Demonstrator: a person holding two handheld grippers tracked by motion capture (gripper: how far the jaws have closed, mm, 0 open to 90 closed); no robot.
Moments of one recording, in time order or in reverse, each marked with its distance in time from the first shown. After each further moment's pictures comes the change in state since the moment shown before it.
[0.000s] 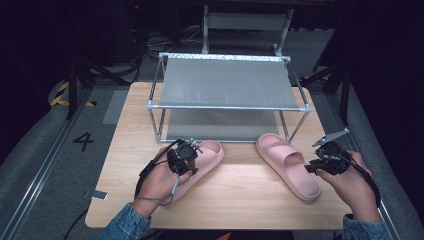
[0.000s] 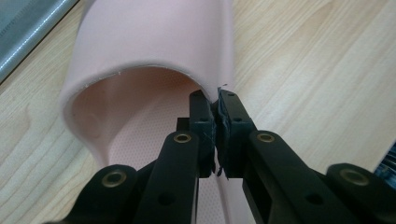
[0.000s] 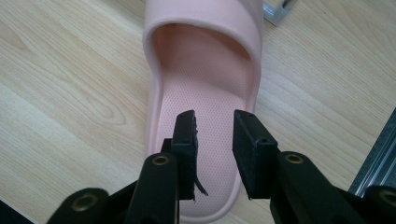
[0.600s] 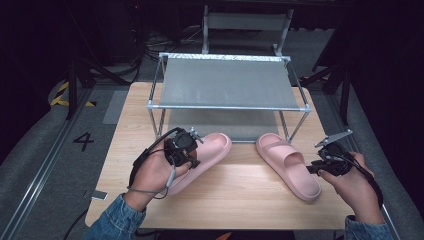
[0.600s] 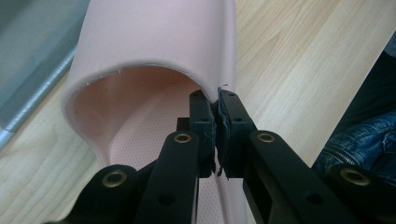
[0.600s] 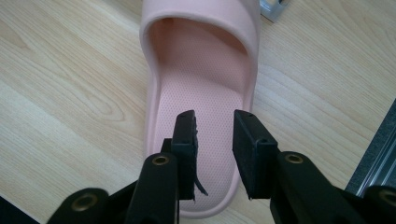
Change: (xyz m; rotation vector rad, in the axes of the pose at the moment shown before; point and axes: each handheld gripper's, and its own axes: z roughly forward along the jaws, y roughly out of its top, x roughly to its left) left arm -0.006 0.019 -0.055 -0.037 -0.021 0.046; right arm -0.003 -0.005 -0.002 -0.003 0.006 0.010
